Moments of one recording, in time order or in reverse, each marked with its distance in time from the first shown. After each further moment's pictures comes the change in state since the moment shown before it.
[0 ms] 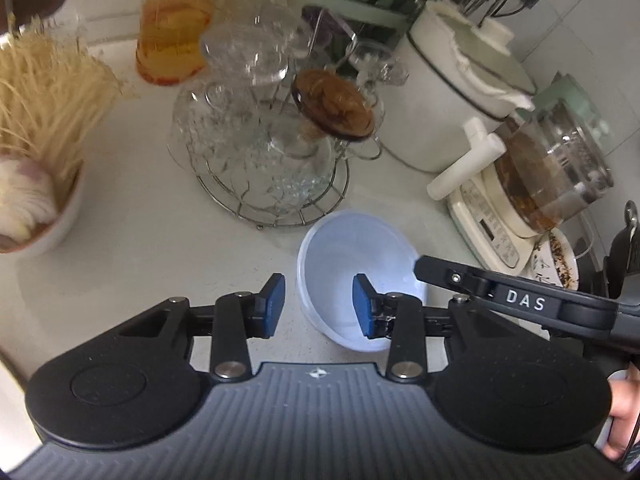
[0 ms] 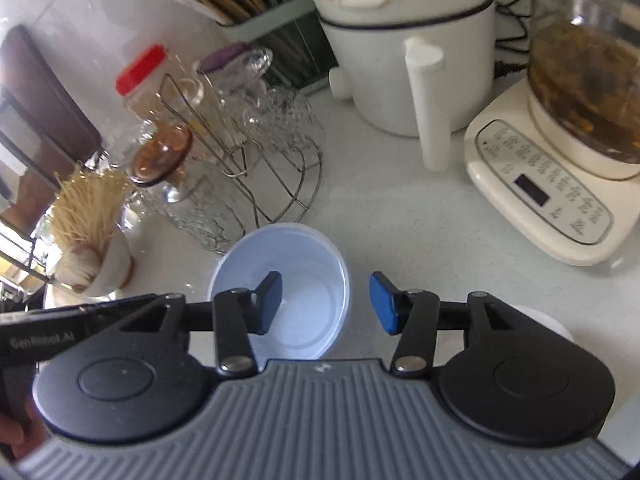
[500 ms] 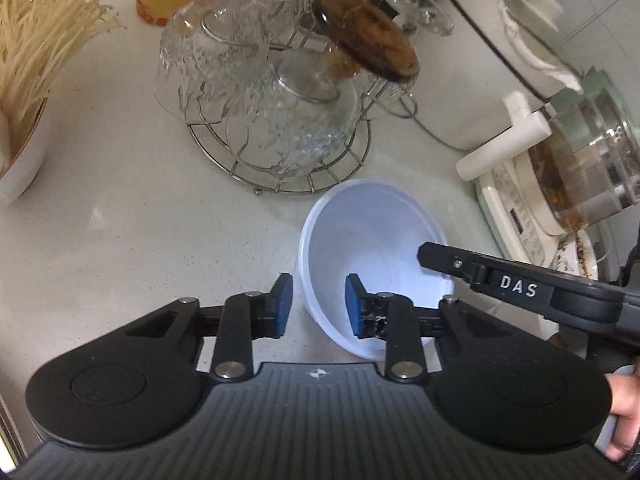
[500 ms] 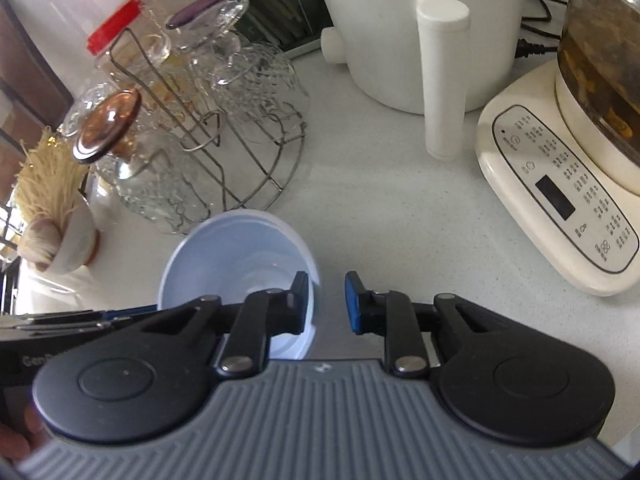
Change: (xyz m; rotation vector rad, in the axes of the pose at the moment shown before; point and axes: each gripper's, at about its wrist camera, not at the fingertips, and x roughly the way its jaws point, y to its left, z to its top) left arm 0.050 0.002 -0.007 -0.072 0.082 0.025; right arm 0.040 -0.012 0.011 -0.054 0.104 -0.031
